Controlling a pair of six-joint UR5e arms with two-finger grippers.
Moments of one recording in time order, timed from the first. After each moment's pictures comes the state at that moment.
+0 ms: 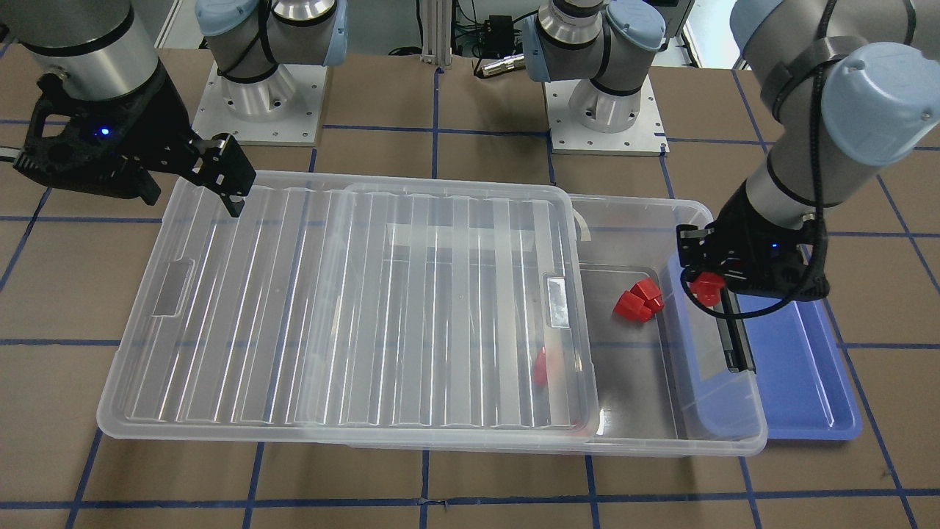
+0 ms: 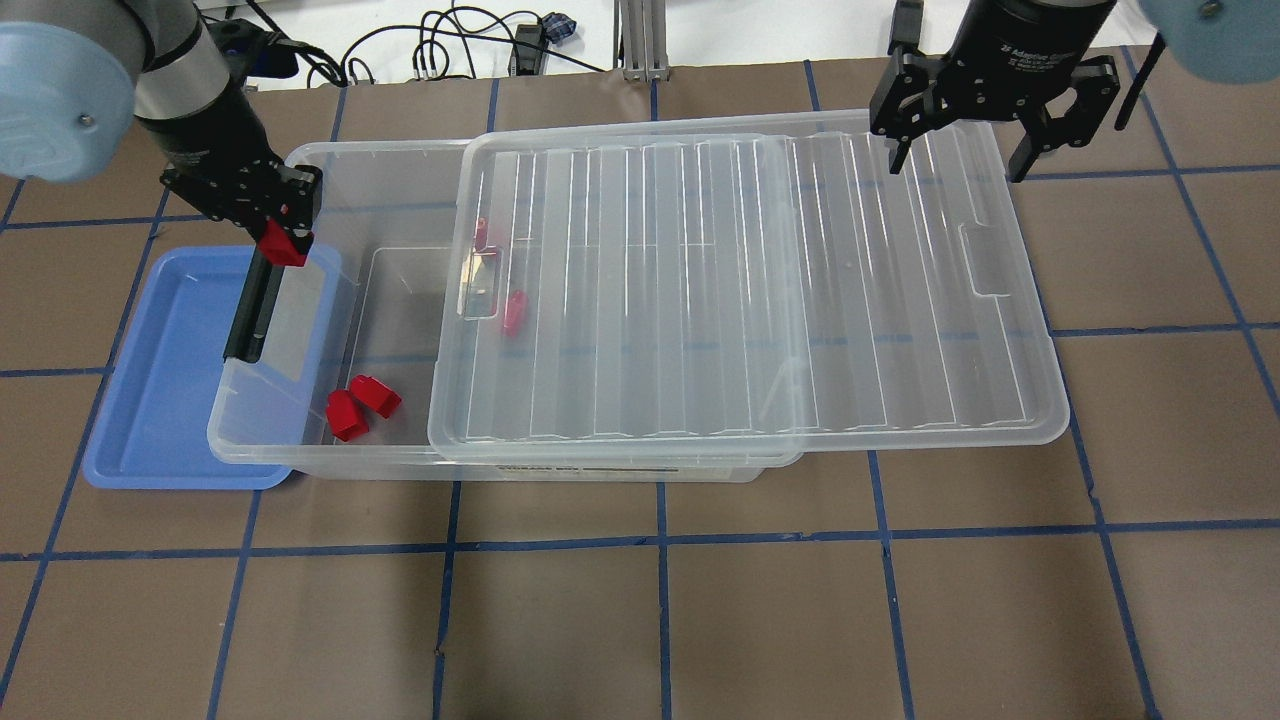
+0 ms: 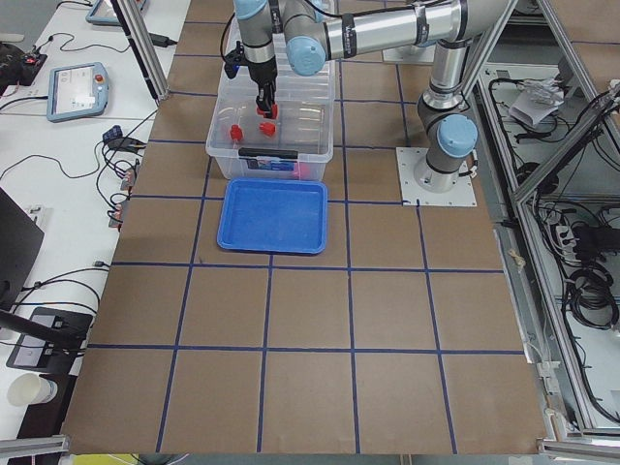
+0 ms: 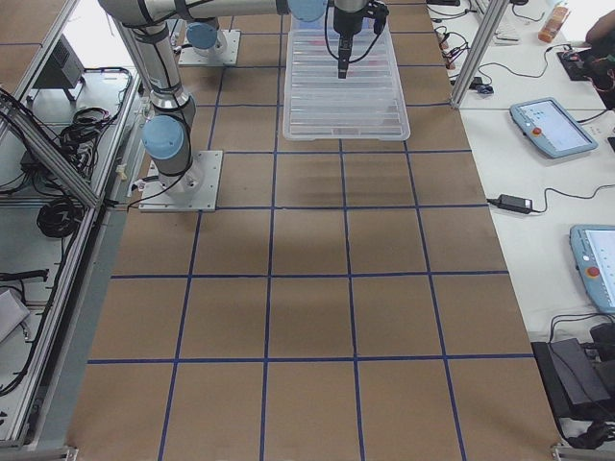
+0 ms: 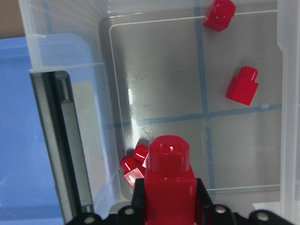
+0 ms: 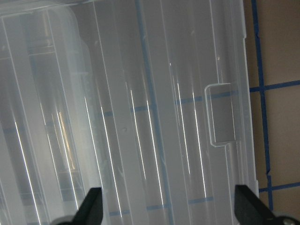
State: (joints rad) left arm -1.37 -1.75 -1.53 -1.50 1.65 0.36; right arm 1.54 -1.49 1.43 -1.52 -1.57 0.13
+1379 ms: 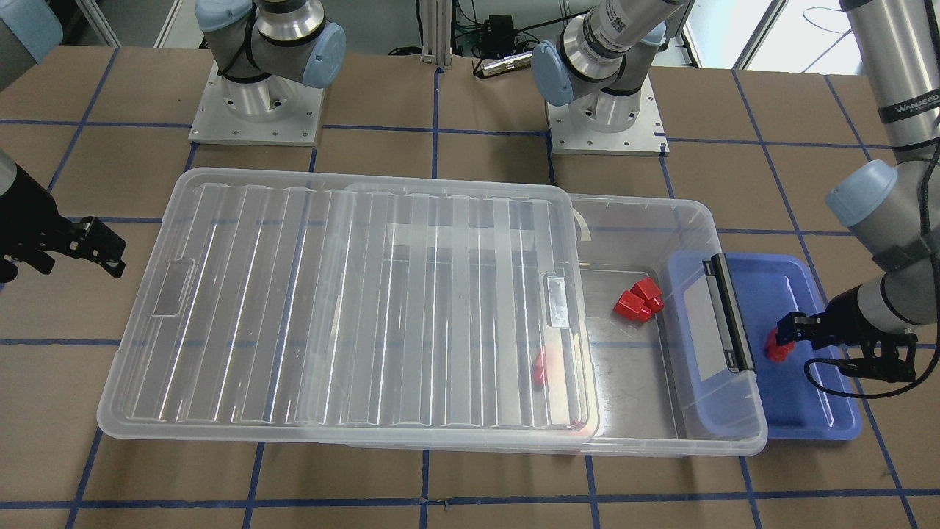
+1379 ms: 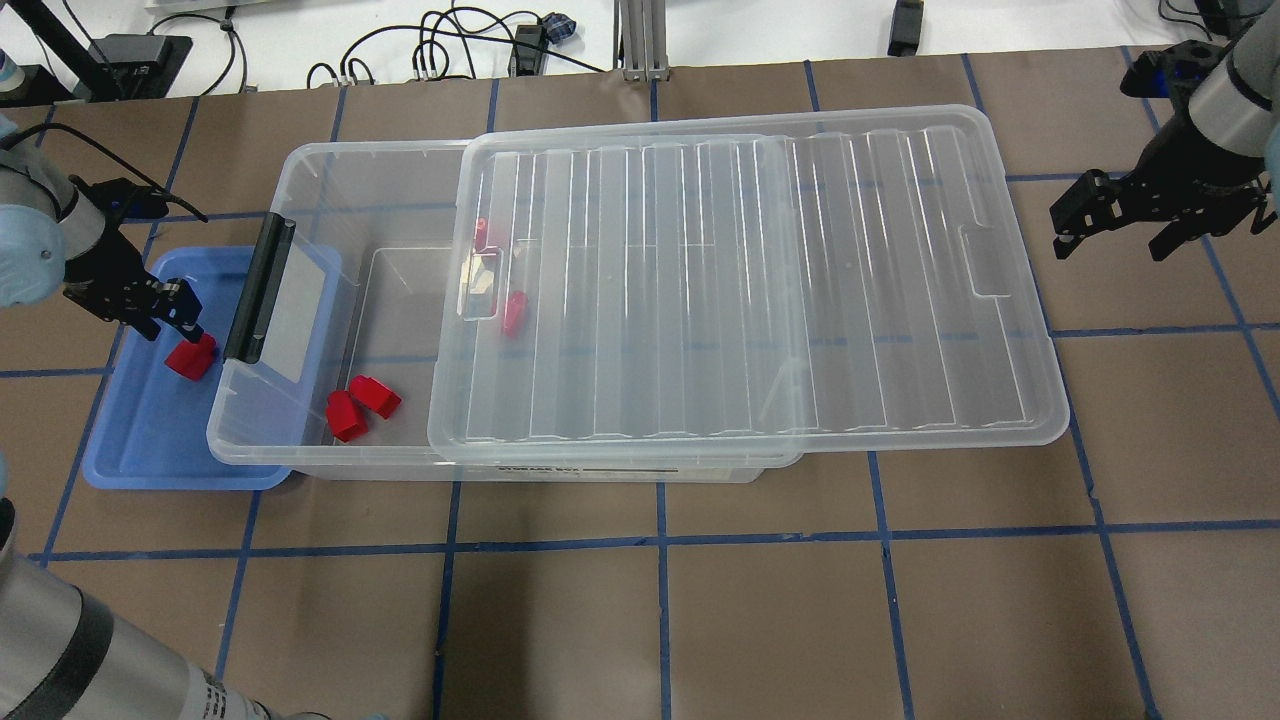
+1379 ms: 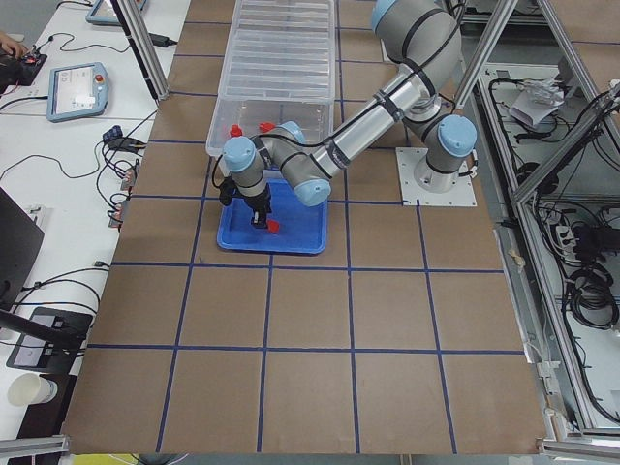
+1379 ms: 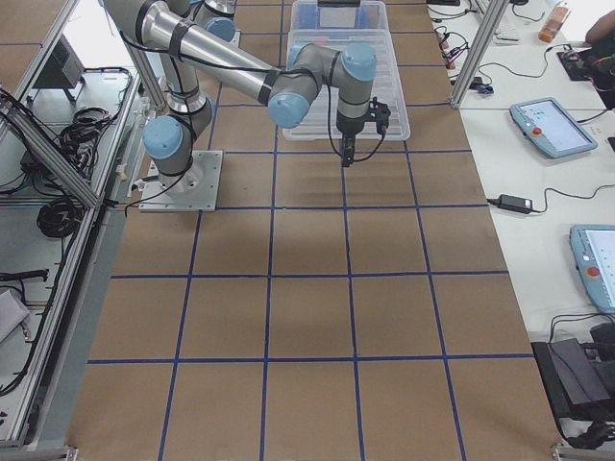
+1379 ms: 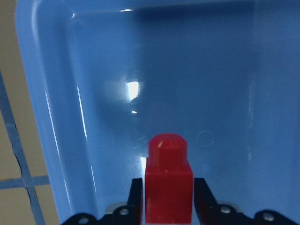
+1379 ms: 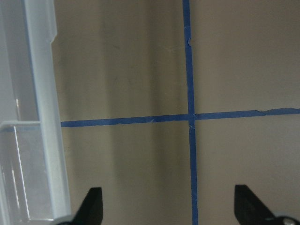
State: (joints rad) left arm -1.03 -2.05 -1.64 -1.13 1.64 0.64; right arm 1.19 -1.46 1.76 -1.88 -1.54 -0.32
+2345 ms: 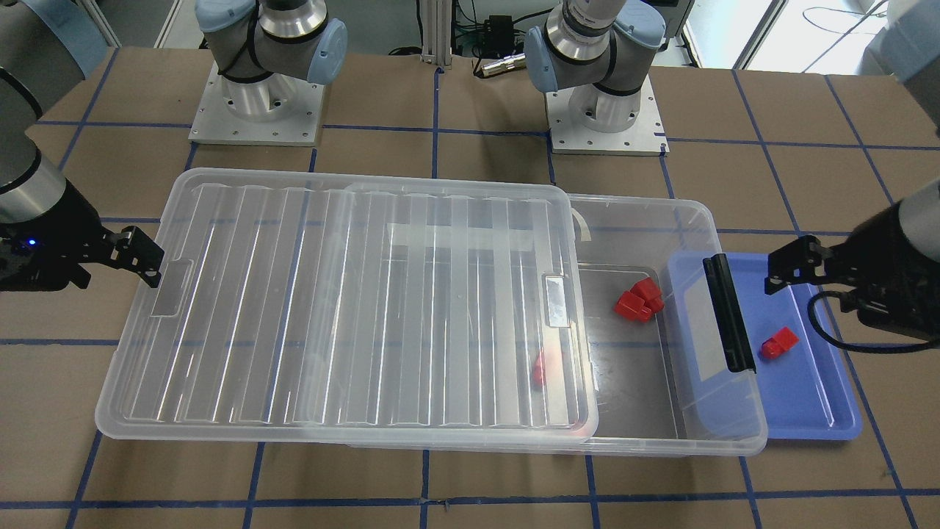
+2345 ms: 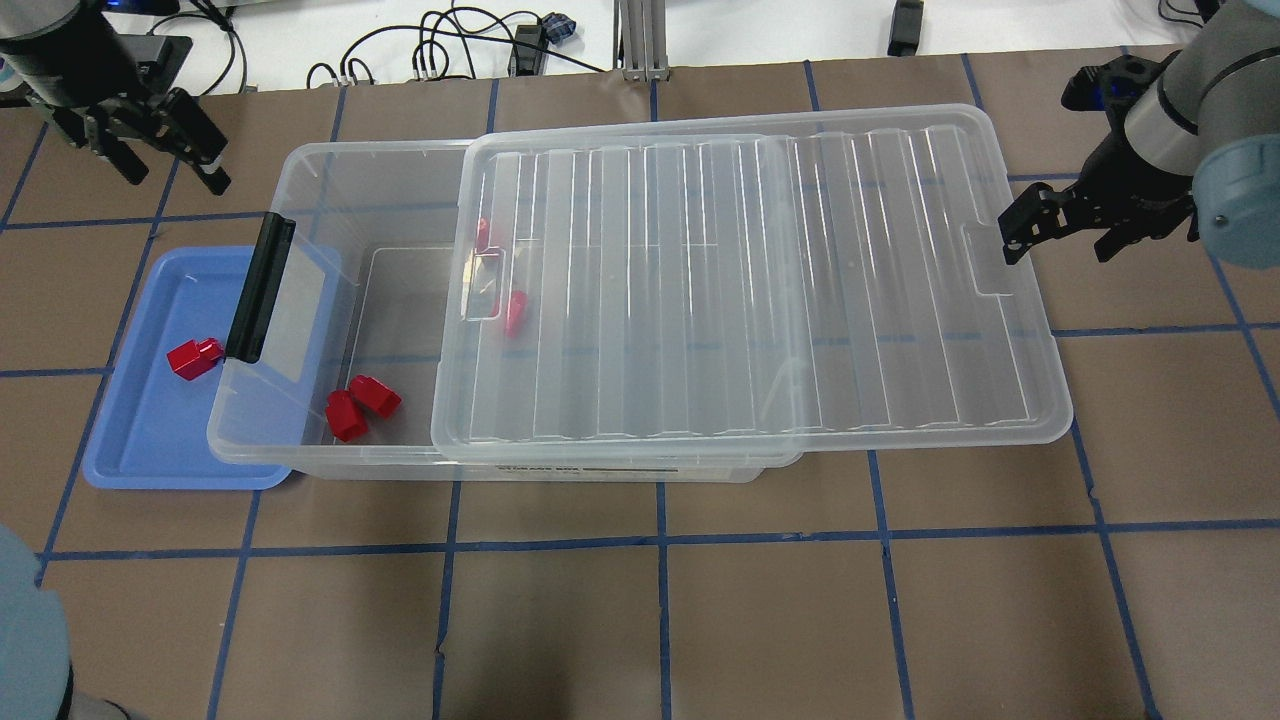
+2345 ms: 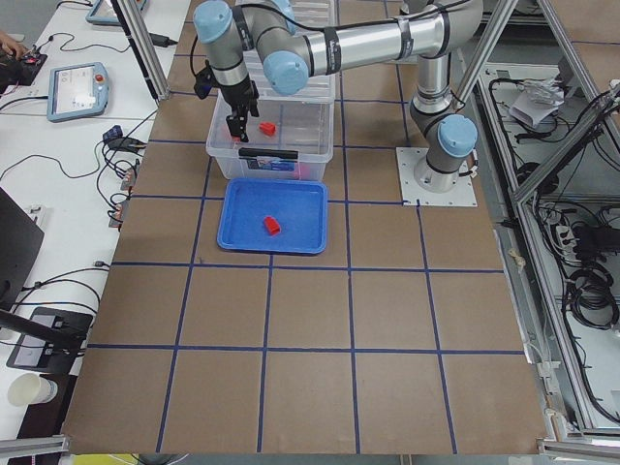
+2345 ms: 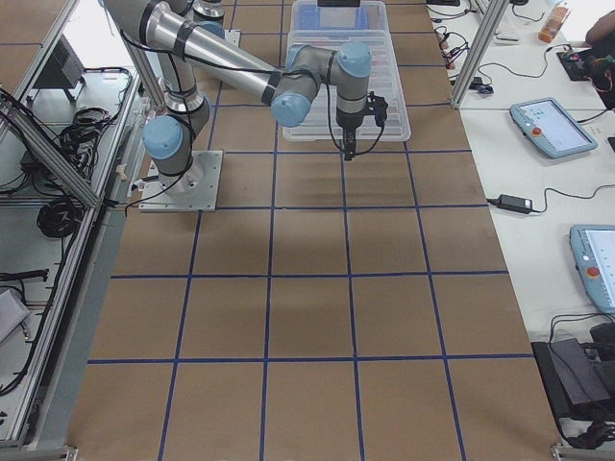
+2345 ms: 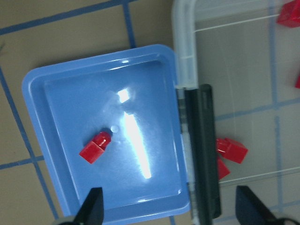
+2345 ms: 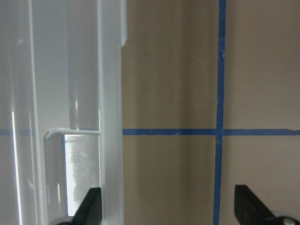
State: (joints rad) left arm -1.32 -1.87 -1.26 -1.69 1.59 0.48; right arm 1.25 -1.45 1.79 -1.95 -1.52 -0.32
